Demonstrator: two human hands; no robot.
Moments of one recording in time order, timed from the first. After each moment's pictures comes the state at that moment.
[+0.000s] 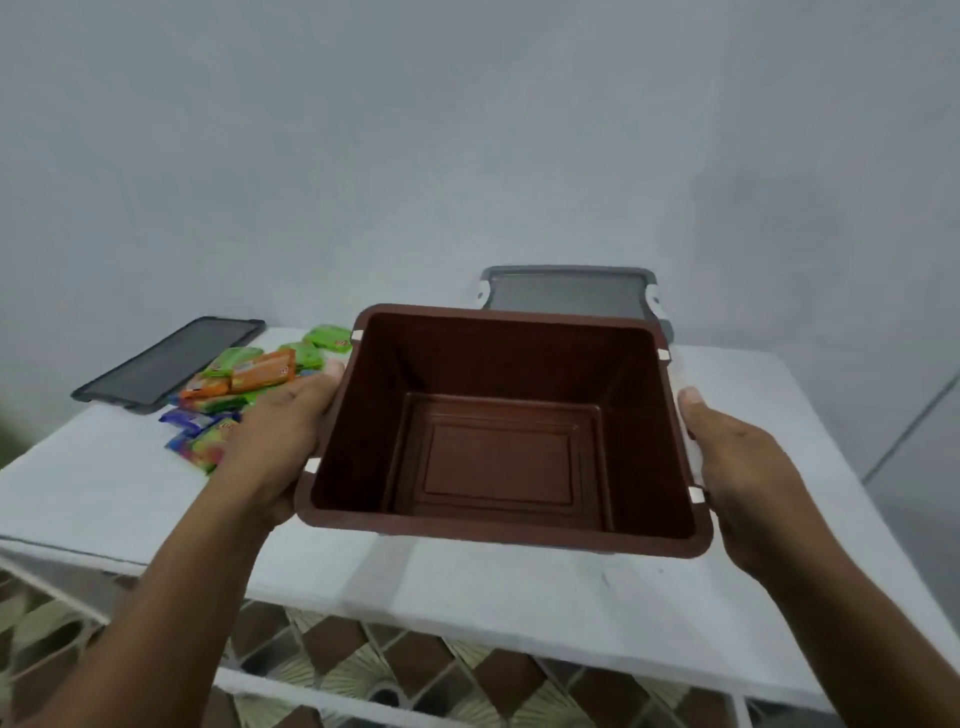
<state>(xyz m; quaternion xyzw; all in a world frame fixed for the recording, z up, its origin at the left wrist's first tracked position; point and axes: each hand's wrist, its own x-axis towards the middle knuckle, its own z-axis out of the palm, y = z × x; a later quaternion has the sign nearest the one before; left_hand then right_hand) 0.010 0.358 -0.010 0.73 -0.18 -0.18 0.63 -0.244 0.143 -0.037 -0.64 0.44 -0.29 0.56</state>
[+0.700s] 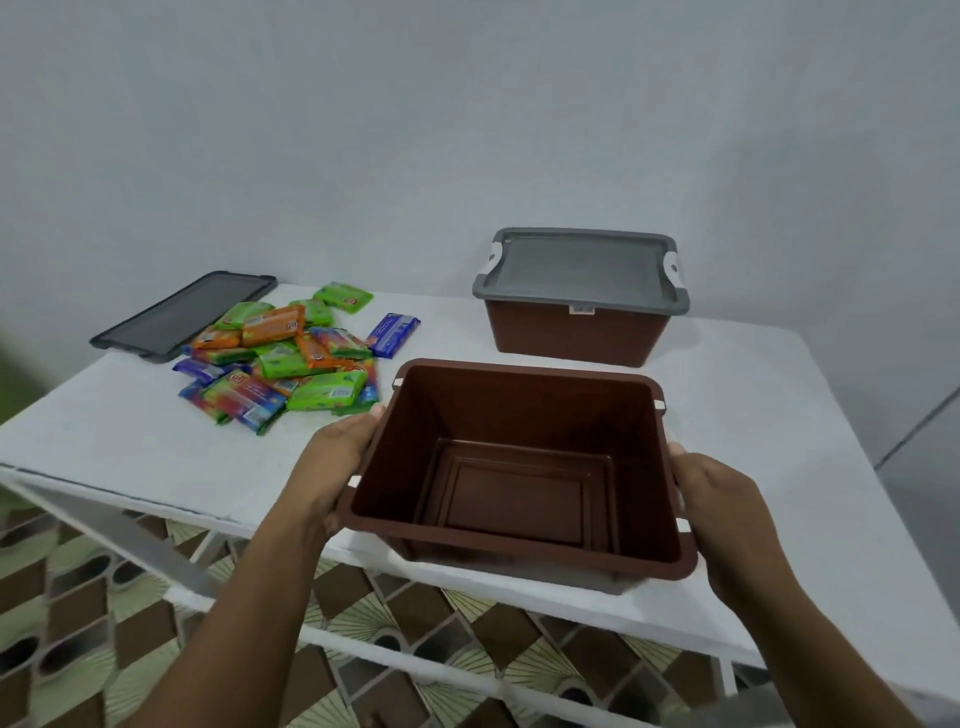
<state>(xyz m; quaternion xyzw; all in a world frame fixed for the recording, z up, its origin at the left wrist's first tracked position) -0.013 0.355 -0.086 0.73 -0.07 -0.27 0.62 -0.257 0.143 -0.118 -0.71 0.47 -0.24 0.46</state>
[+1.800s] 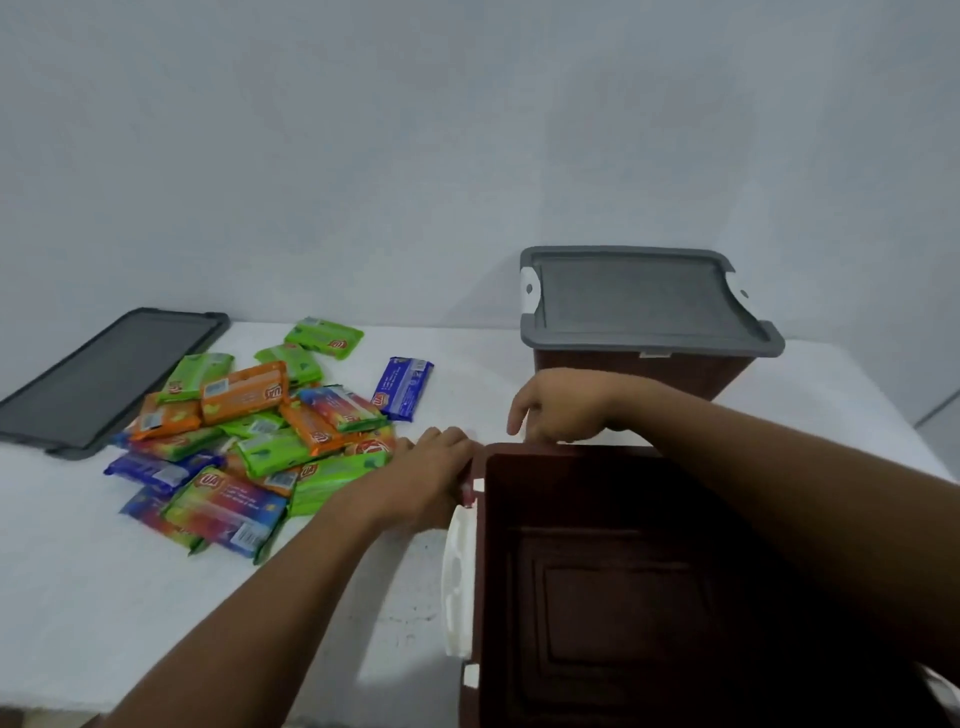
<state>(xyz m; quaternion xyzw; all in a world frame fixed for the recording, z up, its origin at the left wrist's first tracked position) 0.170 0.270 -0.139 0.76 -0.63 -0.17 0.01 0.041 0.098 -0.062 -0.92 0.22 0.19 0.26</state>
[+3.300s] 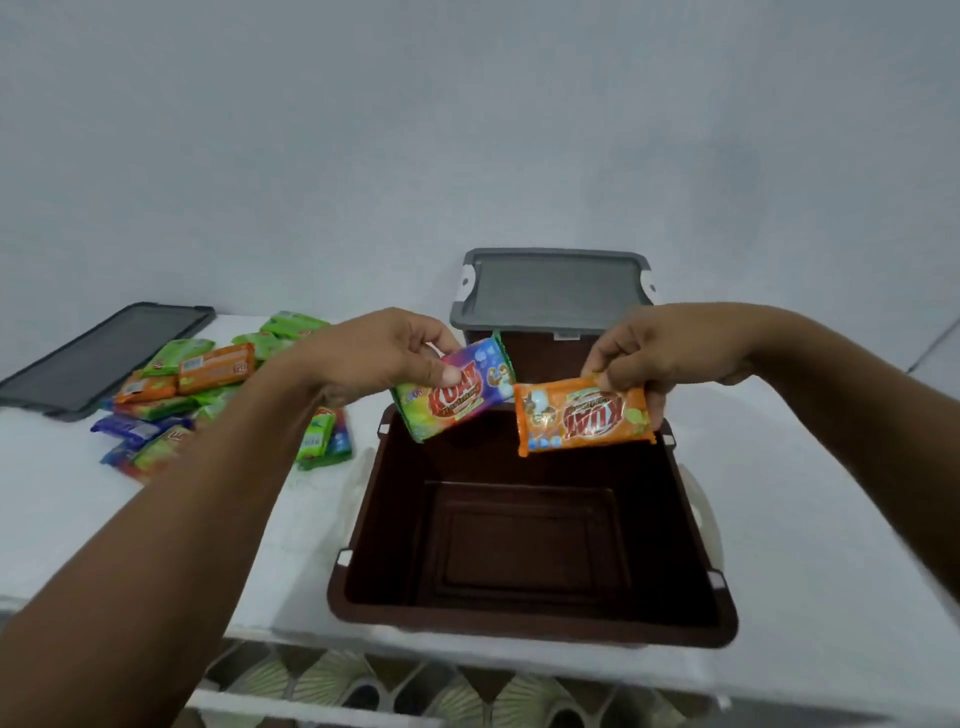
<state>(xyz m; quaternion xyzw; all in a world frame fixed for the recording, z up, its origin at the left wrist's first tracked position) 0.095 0.259 -0.001 0.69 -0.49 -0.40 0.36 -0.143 0.052 0.030 -0.86 0.22 0.17 0.42</state>
